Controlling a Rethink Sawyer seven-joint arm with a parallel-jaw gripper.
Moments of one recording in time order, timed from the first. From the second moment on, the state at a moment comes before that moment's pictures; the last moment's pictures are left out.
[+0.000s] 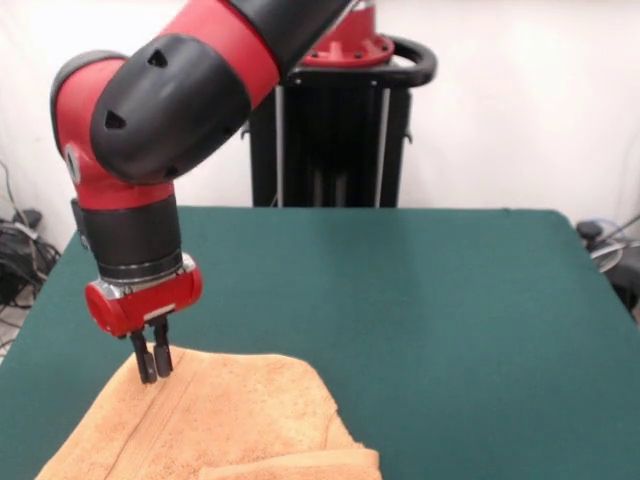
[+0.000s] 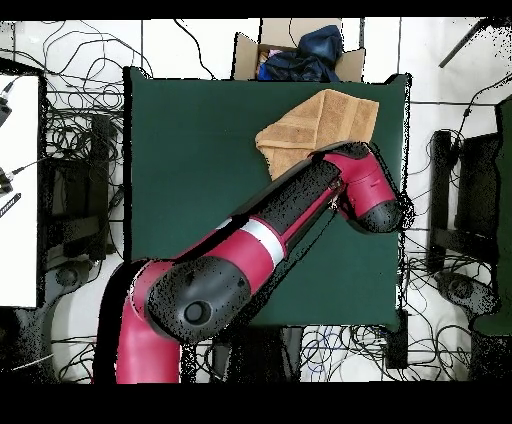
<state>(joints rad) 0.00 0.20 -0.93 0.89 -1.52 -0.91 3.02</state>
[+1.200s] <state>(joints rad) 0.00 0.26 -0.94 0.85 -1.56 -0.91 3.02</state>
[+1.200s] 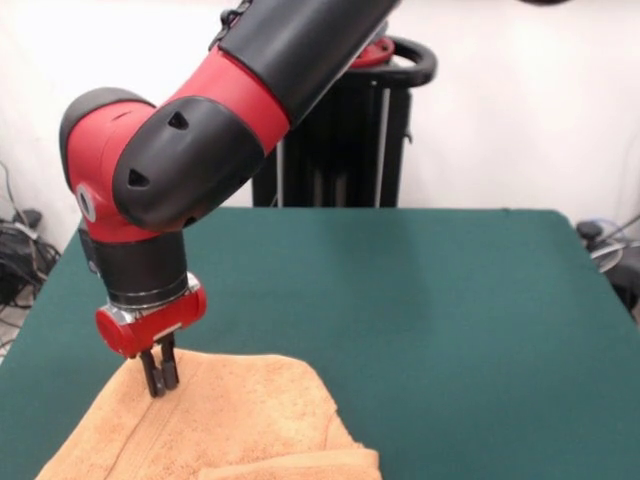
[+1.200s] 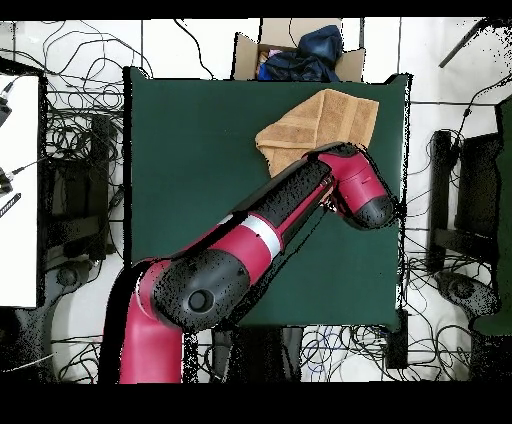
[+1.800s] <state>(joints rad) 0.00 0.29 -0.96 0.85 -1.67 -0.94 3.02</state>
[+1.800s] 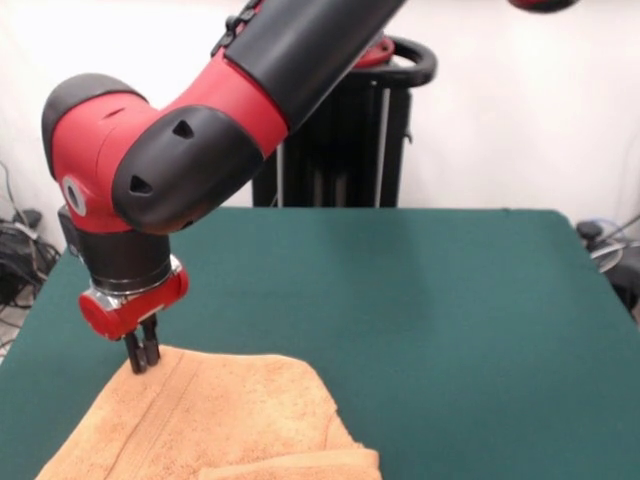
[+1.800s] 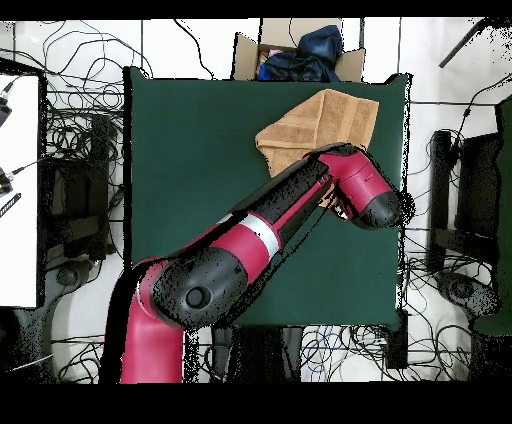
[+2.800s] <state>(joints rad) -0.01 0.30 -0.97 0.82 -1.67 -0.96 3.02</state>
